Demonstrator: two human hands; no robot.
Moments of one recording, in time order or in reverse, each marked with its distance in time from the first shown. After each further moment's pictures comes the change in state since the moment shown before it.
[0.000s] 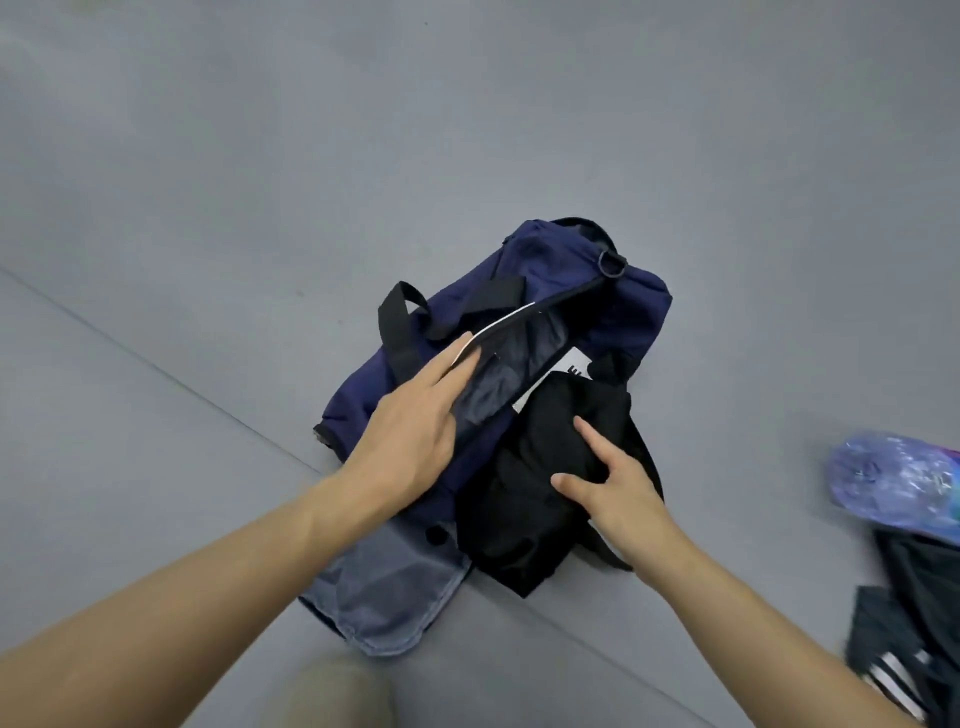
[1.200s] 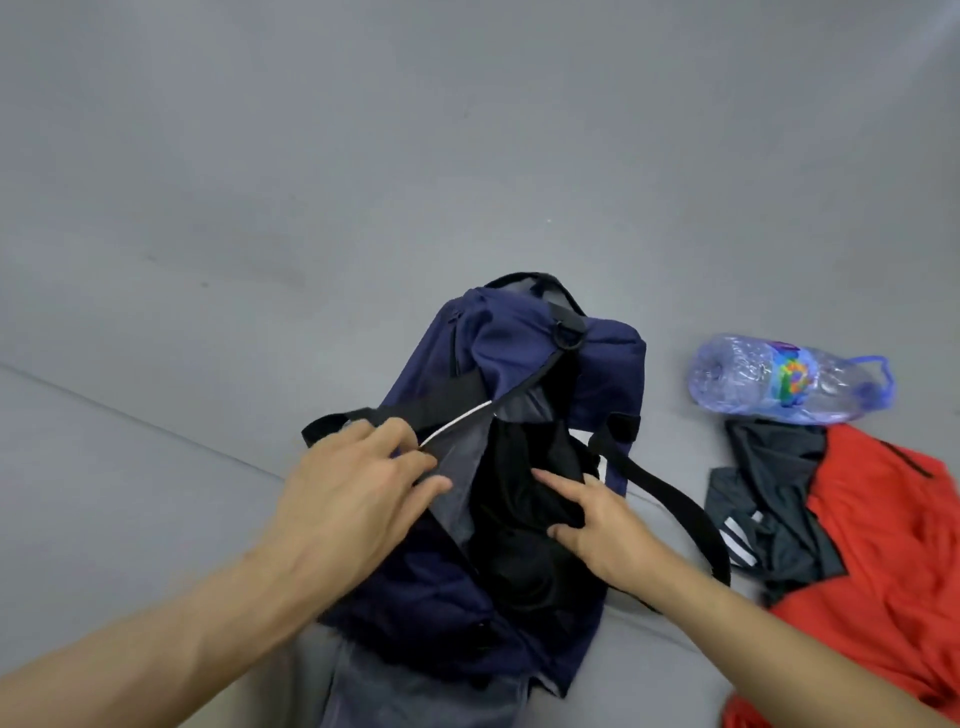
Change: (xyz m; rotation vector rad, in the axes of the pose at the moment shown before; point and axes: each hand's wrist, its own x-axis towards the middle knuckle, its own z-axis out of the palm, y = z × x) left_hand -0.071 0.088 0.039 0.460 -0.146 0.268; right_hand -0.075 0.113 -0.085 -0.480 -0.097 0.015
